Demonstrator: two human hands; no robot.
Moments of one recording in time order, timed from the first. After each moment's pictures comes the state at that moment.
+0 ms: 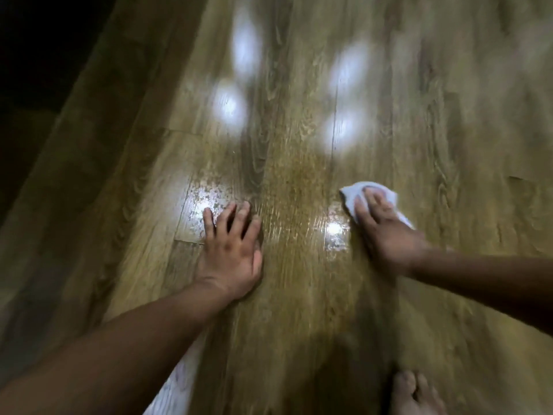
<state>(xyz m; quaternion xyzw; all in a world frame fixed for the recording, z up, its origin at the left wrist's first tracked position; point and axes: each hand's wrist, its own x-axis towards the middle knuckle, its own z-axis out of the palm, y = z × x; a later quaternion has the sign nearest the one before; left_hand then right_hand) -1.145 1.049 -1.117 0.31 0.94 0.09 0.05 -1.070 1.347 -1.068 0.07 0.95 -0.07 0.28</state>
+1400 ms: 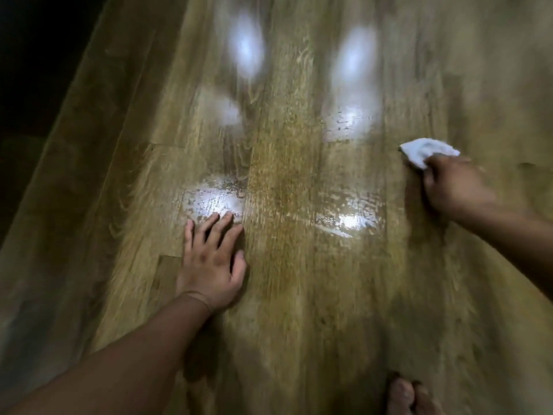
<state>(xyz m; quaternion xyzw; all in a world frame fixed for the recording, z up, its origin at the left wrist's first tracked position) -1.148 1.048 -1.115 0.28 0.95 0.13 0.04 -1.101 1.463 -1.055 0.29 0.95 -0.08 0.08</state>
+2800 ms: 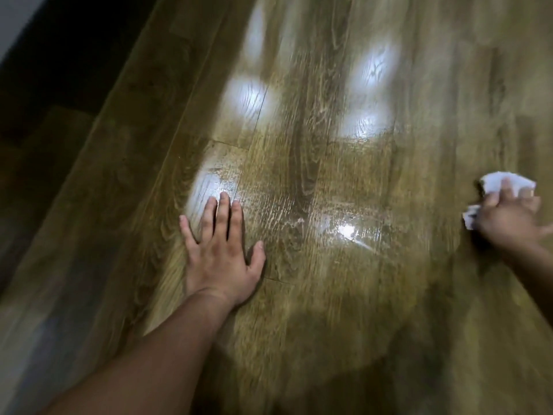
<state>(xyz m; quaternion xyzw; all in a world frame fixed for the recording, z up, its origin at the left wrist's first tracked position) -1.200 1.001 -1.113 0.14 0.99 0.01 0.09 -1.145 1.435 -1.077 0.46 0.87 0.01 0.17</state>
